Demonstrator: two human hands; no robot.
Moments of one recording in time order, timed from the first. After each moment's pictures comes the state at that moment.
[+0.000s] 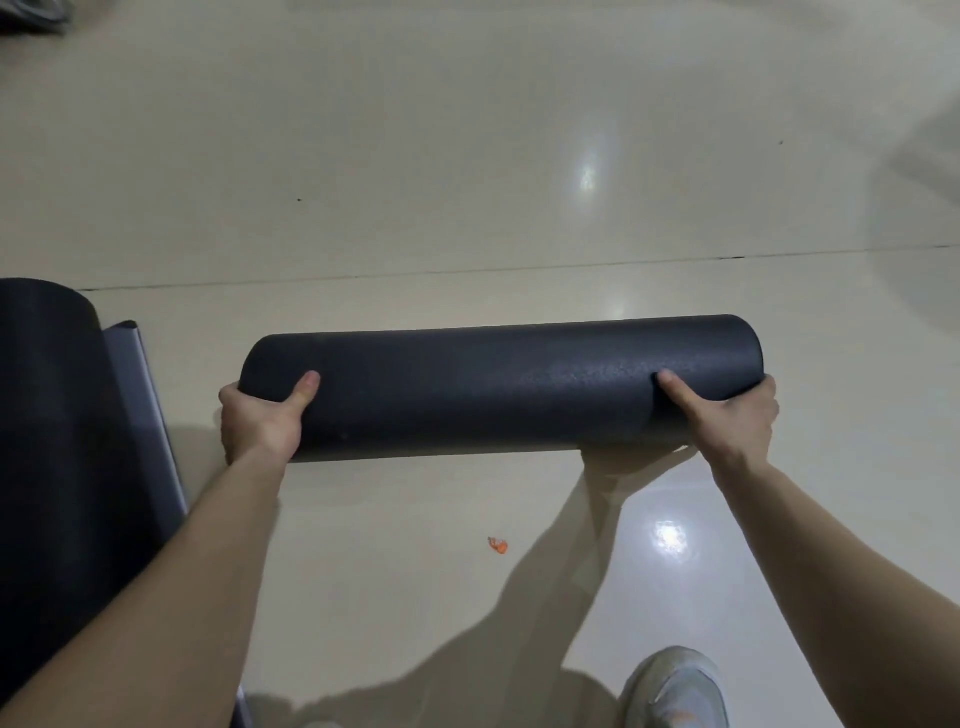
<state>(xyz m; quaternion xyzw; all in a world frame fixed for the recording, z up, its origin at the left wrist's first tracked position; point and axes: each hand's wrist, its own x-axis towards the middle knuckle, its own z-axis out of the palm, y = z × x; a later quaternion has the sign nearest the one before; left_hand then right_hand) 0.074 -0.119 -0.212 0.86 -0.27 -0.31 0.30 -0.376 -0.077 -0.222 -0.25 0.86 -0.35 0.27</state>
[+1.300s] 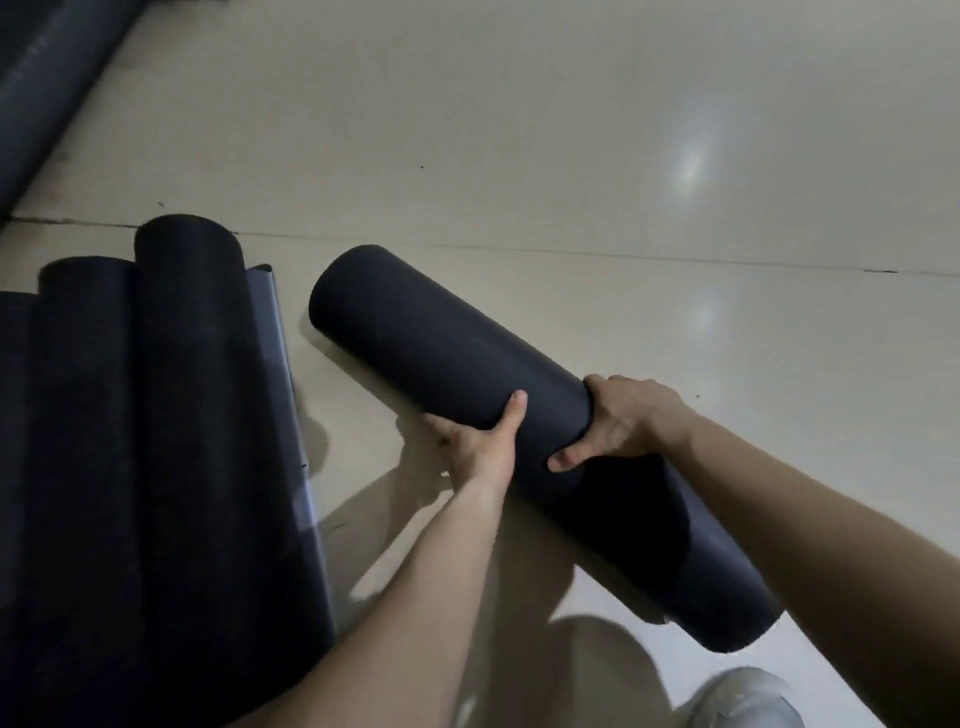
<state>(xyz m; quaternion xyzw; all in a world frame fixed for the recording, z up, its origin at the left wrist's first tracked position) -0.026 -0.046 -0.218 0.80 -0.12 -0.49 0.33 -0.193 -0.124 -0.193 -0.72 0.57 0.22 0.33</state>
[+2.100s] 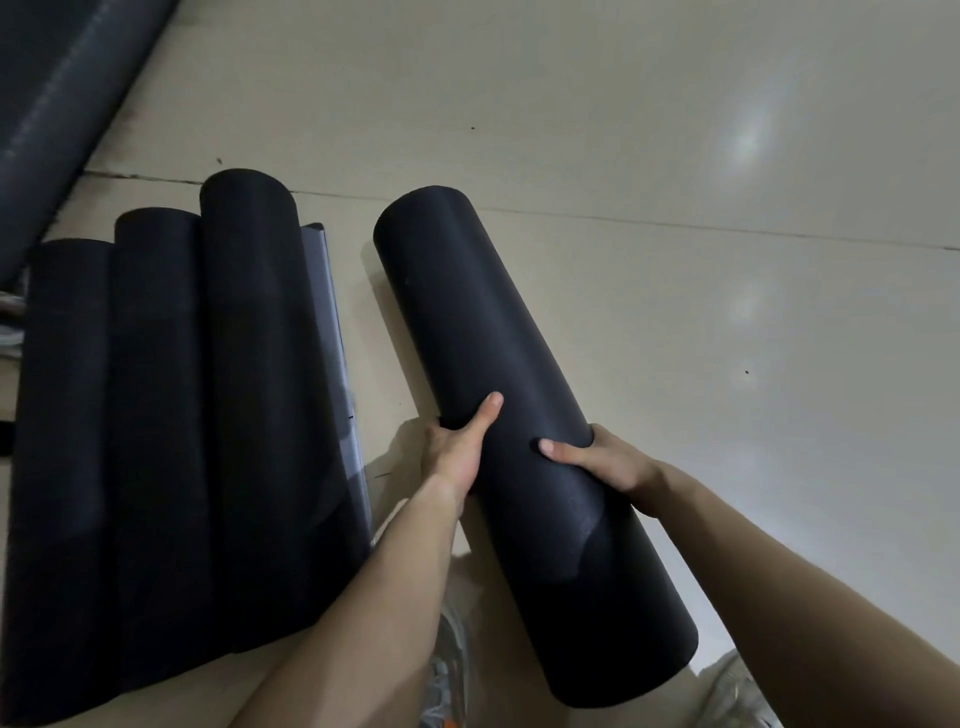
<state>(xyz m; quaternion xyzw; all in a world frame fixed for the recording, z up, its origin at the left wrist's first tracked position) 0.047 0.009 -0.228 0.77 -0.07 -0.54 0.32 -0.154 -0.031 -0.243 -0.39 0.52 -0.04 0.76</state>
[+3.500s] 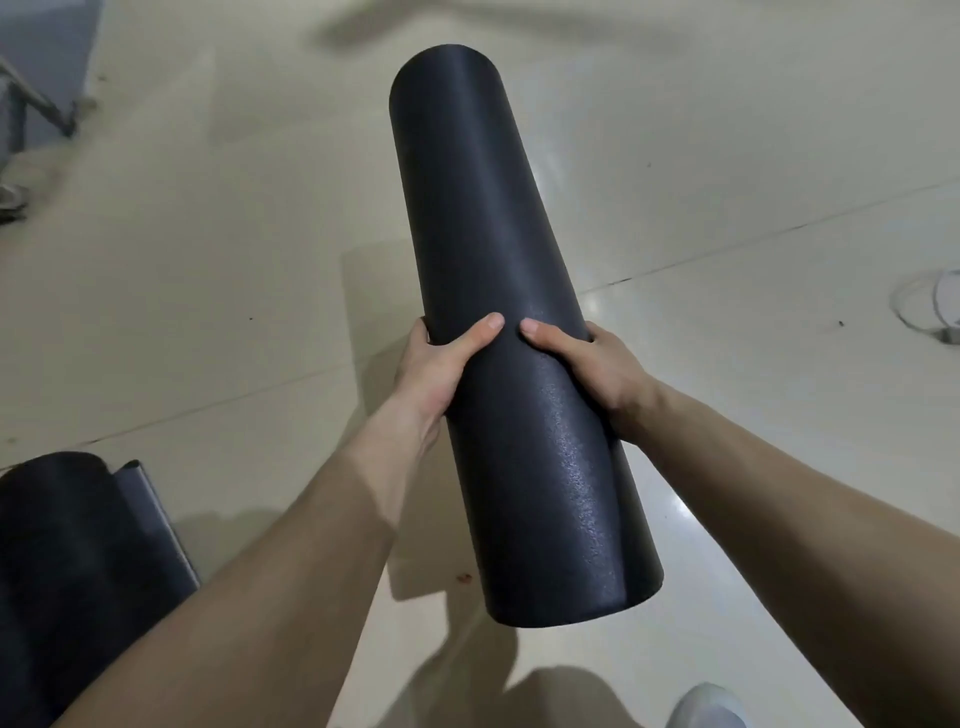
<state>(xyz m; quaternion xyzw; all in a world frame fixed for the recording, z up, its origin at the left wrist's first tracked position) -0.200 -0.167 -0.012 0.60 -0.38 -0.64 0.30 -0.375 -0.117 -0.015 -0.26 0.63 -0.41 0.61</state>
